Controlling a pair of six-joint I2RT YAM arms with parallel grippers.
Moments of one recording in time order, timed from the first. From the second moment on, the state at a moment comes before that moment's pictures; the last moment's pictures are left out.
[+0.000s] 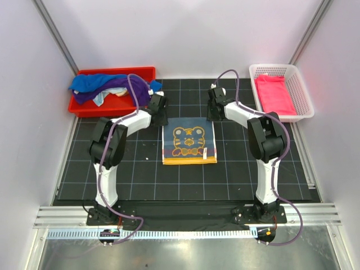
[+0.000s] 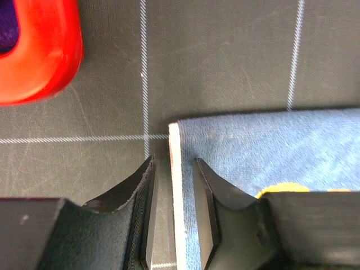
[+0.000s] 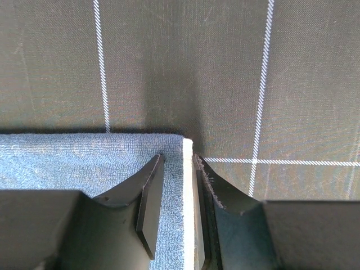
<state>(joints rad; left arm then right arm) -0.44 2.05 1.41 -0.26 -0.18 -0.42 0.36 2.09 1.50 -0.38 0.16 0.35</state>
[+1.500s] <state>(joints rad) -0.40 2.08 1.38 -0.10 -0.06 -0.48 0.34 2.10 1.48 -0.31 0.10 0.36</state>
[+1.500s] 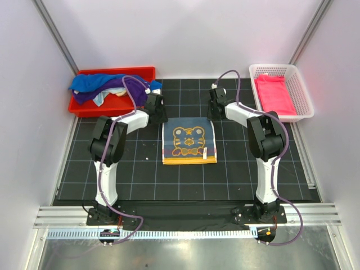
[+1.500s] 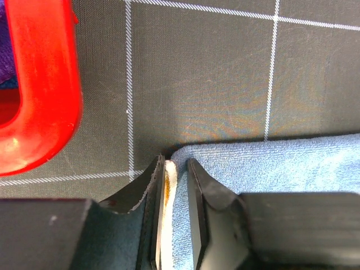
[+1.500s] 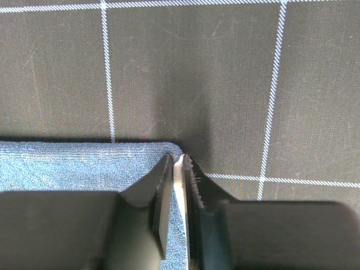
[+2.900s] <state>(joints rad) -0.39 1.95 1.29 0.16 0.03 -0.53 0.25 1.89 1.24 -0.04 0.00 0.37</state>
